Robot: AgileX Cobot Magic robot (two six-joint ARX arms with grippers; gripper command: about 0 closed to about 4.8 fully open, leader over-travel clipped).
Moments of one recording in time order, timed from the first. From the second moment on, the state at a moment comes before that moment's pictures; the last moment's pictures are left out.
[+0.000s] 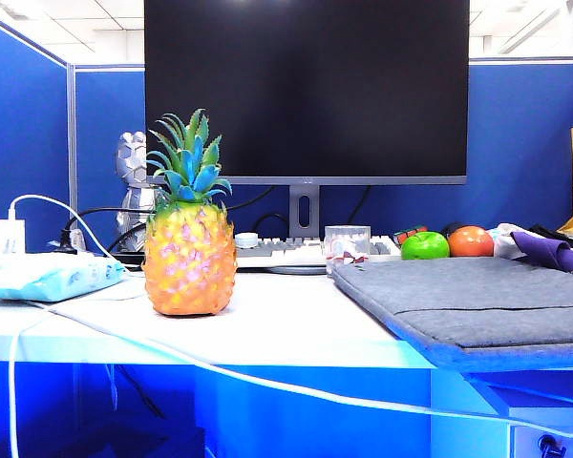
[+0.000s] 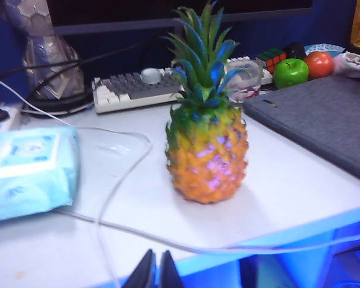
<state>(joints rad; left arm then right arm) -0.33 0.09 0.01 0.05 0.03 0.08 0.09 0.00 0.01 0.01 -0.25 0.29</state>
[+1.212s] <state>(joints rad) -0.32 1.21 0.83 0.09 0.30 0.07 0.09 0.55 0.48 0.25 -0.66 0.29</state>
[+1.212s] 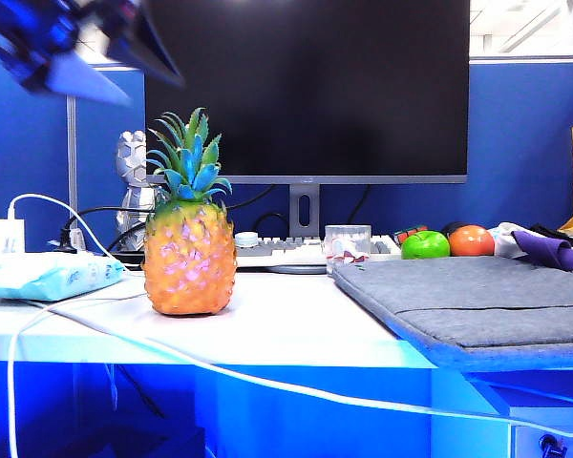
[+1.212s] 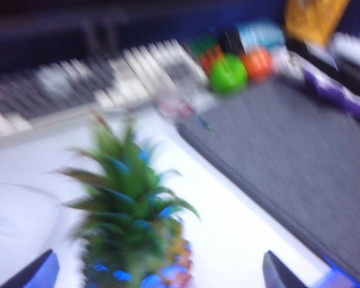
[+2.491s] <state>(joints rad) -0.34 1.68 0.91 0.57 0.30 0.02 0.09 0.56 0.50 0.33 -0.68 0.29</state>
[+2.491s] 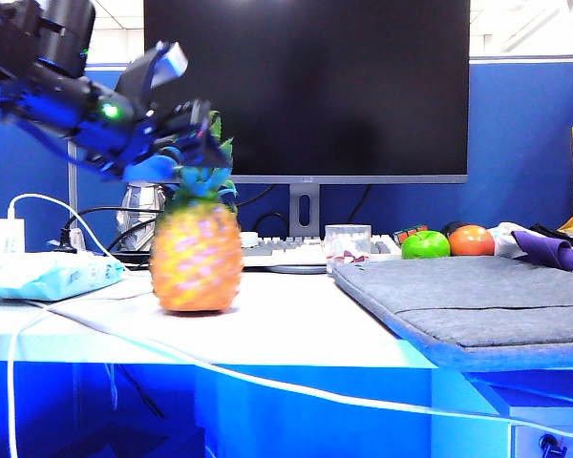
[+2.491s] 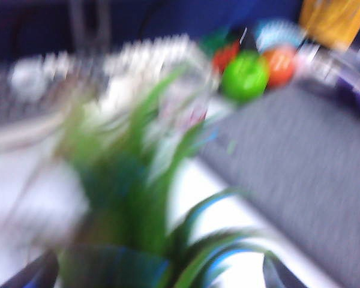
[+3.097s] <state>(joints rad) -0.34 1.75 0.91 0.72 0.49 -0.03 0.09 0.56 0.50 0.33 -0.68 0.29</state>
